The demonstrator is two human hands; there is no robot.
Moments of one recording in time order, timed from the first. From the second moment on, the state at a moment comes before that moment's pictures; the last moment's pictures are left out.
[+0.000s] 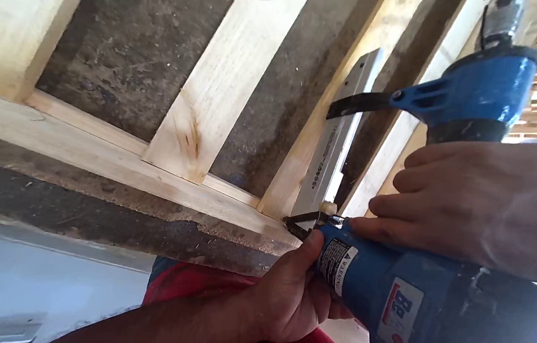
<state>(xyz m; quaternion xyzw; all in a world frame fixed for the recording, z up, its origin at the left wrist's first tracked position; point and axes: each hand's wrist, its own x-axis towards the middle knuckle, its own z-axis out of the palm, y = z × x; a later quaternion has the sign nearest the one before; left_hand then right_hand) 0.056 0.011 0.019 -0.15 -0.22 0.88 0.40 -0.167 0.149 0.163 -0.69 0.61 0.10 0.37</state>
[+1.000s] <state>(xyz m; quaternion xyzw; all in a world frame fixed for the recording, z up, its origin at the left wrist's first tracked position) -0.071 -0.192 0.058 -0.03 0.68 0.60 0.43 -0.193 0.080 0.197 -0.67 0.66 0.06 0.34</state>
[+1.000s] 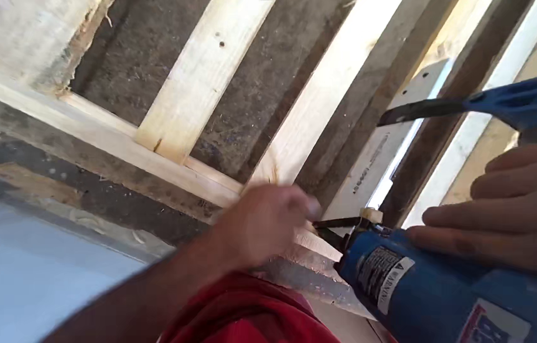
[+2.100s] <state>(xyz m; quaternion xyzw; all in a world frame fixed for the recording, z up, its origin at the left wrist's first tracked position) -0.008 -0.205 0.089 -0.26 -0.10 0.86 0.42 -0.225 -0.037 0.175 -0.70 0.62 0.06 0.35</state>
